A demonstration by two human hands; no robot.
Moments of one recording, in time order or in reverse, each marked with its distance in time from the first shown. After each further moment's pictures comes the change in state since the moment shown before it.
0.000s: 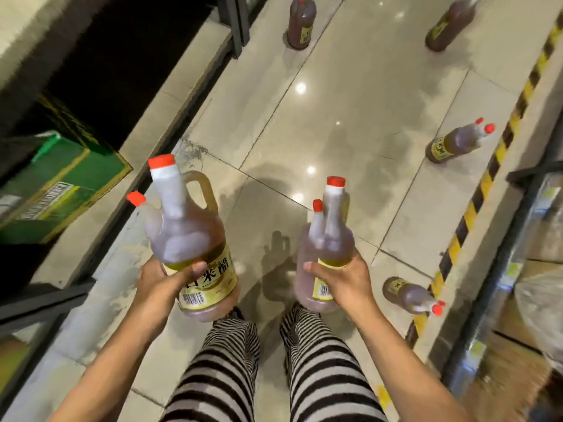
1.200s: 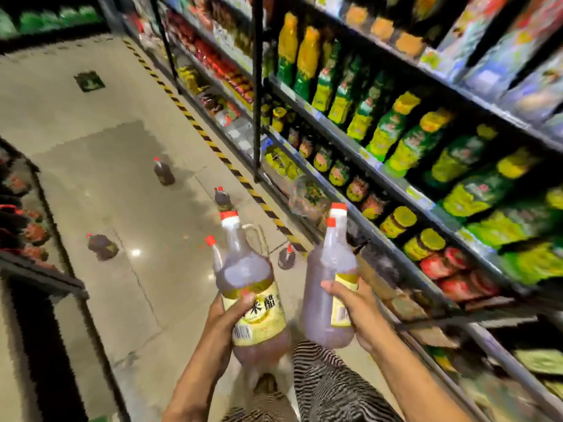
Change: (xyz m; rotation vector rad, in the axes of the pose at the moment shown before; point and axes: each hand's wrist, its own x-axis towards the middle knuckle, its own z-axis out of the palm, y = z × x) left_hand -0.302 0.310 0.086 0.247 -1.053 -0.196; right_hand -0.548 -0.133 -0.099 1.014 0.746 -0.140
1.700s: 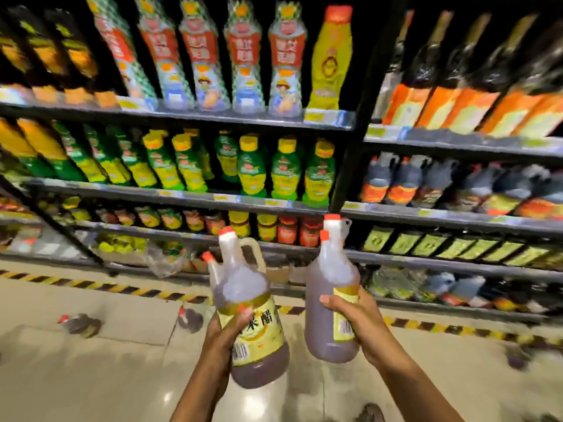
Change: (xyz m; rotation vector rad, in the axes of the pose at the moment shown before) left_hand -0.052 -0.089 0.220 0.419 -0.610 -0.164; right_hand -0.168 0.035 -0.221 0.285 0.634 -0.172
